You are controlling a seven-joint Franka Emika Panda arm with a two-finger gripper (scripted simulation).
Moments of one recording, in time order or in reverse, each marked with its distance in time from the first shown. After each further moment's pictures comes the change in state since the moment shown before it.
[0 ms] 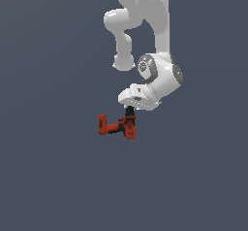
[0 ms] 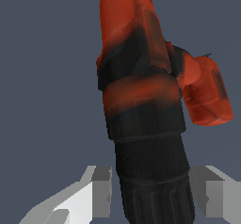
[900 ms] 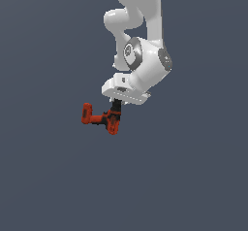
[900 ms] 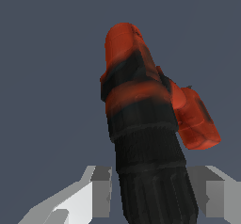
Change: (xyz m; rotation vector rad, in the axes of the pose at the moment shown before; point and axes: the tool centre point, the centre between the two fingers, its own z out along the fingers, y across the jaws) arm -0.003 0.088 -0.021 -0.002 -0.008 0.001
